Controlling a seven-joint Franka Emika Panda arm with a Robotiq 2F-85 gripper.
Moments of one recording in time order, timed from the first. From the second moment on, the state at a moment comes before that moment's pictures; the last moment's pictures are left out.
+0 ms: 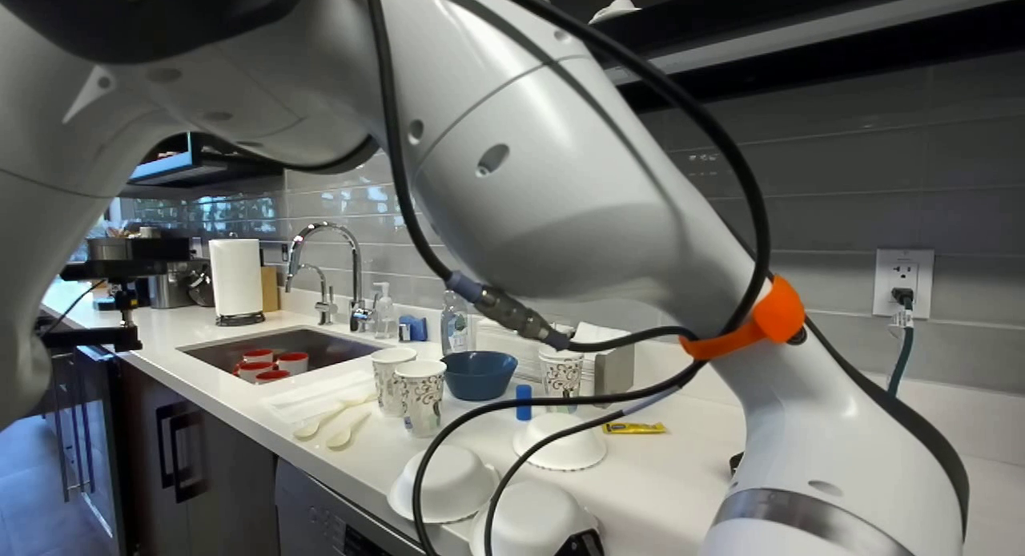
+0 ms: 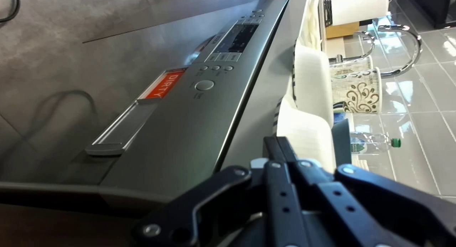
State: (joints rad) arm -0.65 0.63 -0.28 -1.94 0.85 1.43 -1.03
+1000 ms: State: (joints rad) arm -0.67 0.62 -0.27 -1.91 0.88 1.33 -1.13
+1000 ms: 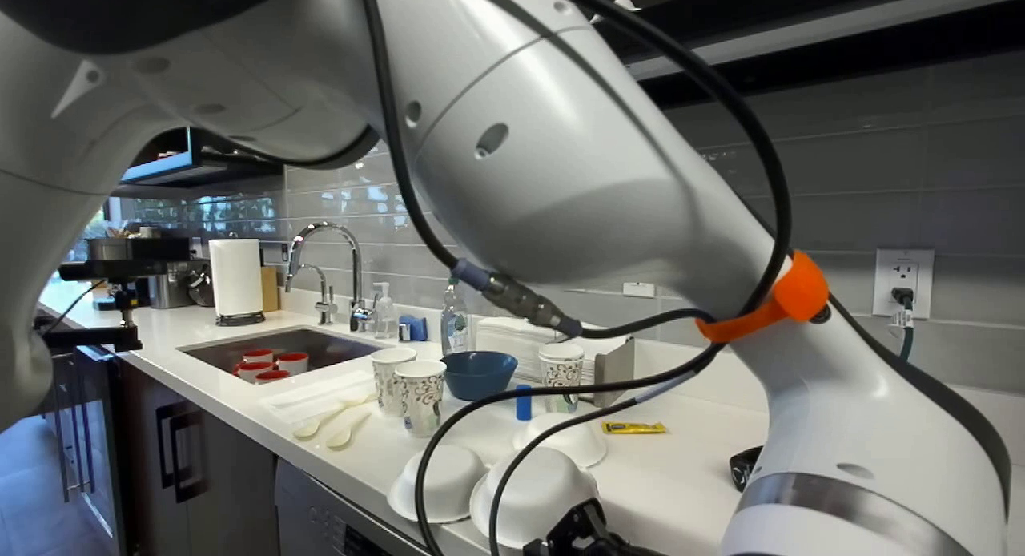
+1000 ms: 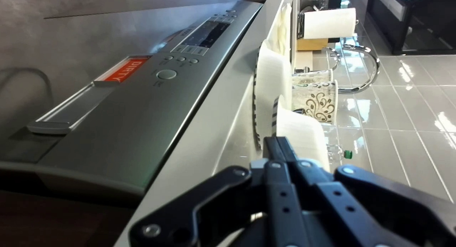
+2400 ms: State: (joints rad) arm -0.47 0.52 -0.24 -1.83 0.99 1.37 -0.93
